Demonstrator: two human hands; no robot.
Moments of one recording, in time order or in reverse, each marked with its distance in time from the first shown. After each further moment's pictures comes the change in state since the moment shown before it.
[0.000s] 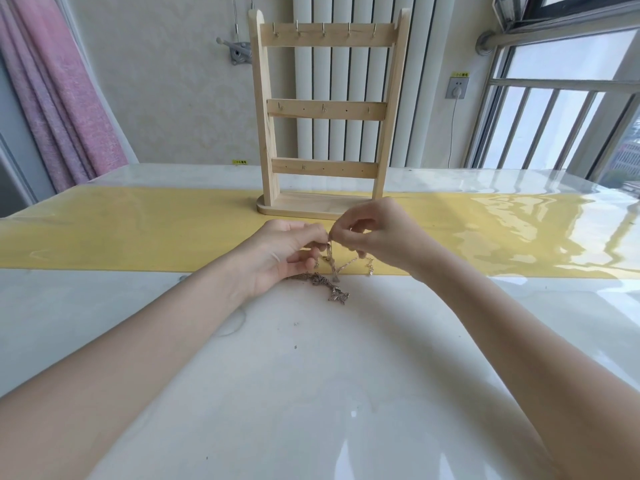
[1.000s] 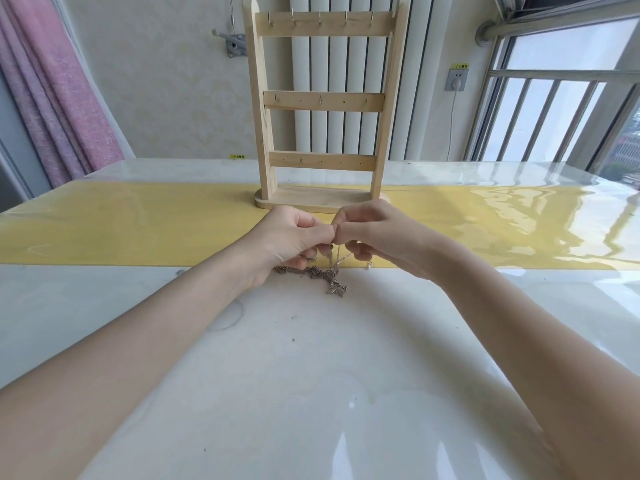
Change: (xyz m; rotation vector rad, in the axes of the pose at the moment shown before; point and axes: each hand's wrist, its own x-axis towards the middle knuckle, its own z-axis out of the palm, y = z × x) left_hand -0.008 0.006 0.004 0.403 -0.027 0.149; right_hand -0.003 -0.001 -0.002 0.295 -0.218 0.188
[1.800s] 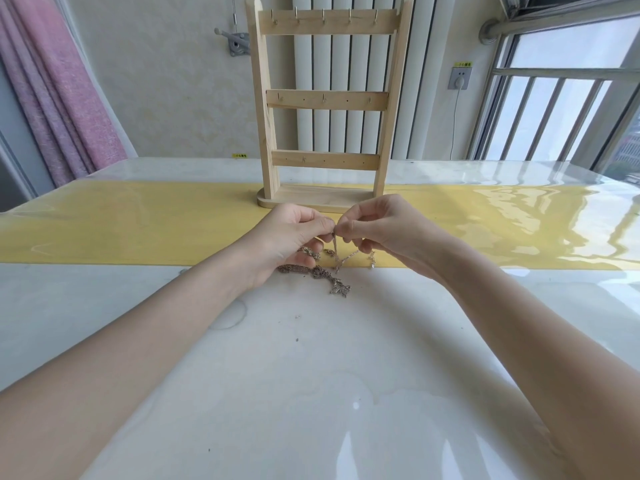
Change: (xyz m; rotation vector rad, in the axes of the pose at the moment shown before) left_hand 0.002 -0.004 -0.002 -0.142 -0.015 0.024; right_hand 0.002 0.005 -0.003 0.076 0.118 -0.013
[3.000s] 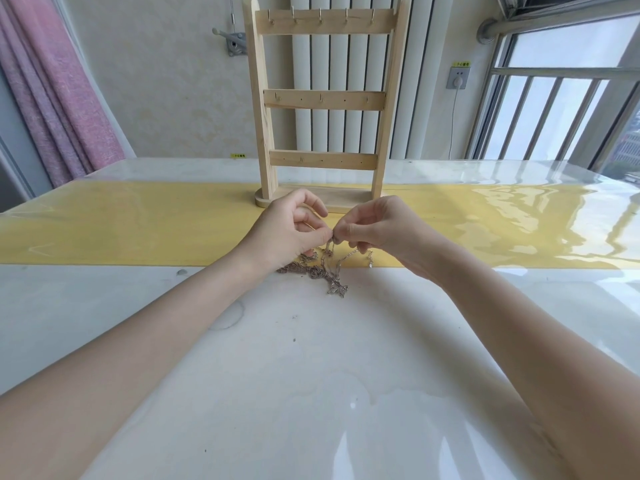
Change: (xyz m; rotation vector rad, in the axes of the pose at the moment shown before) left_hand 0.005 -0.009 -0.003 0.166 0.088 0.240; right_hand 0.000 0.004 0.000 -0.049 0.027 -0.013
